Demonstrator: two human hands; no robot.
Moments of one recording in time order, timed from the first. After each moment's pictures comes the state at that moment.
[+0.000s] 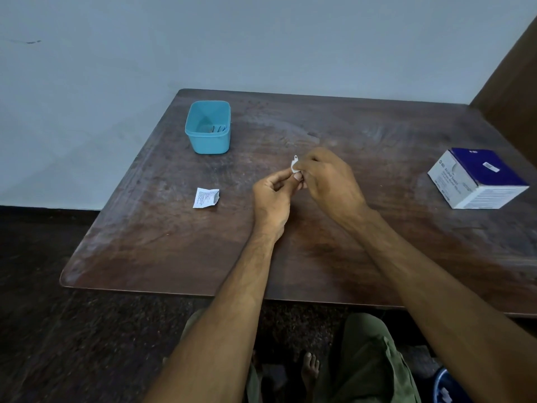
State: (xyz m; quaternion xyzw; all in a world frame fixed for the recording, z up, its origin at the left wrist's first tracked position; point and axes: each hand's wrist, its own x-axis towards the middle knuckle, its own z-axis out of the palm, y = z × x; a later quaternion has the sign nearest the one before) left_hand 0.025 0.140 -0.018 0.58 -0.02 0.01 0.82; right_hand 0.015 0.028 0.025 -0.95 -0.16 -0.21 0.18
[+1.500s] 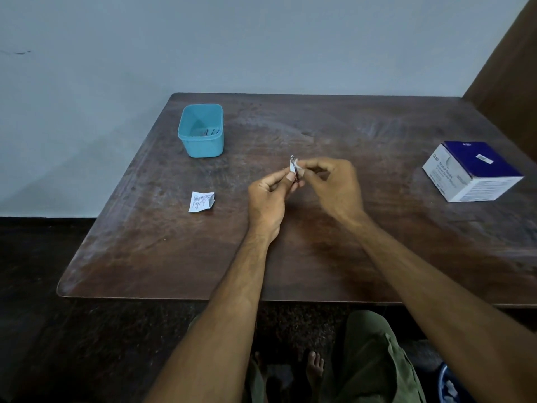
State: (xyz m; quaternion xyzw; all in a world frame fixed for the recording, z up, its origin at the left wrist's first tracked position) left_hand 0.031 0.139 -0.025 0.56 -0.03 -0.01 0.83; right_hand 0.009 0.024 0.015 -0.85 -0.01 -0.21 0.49
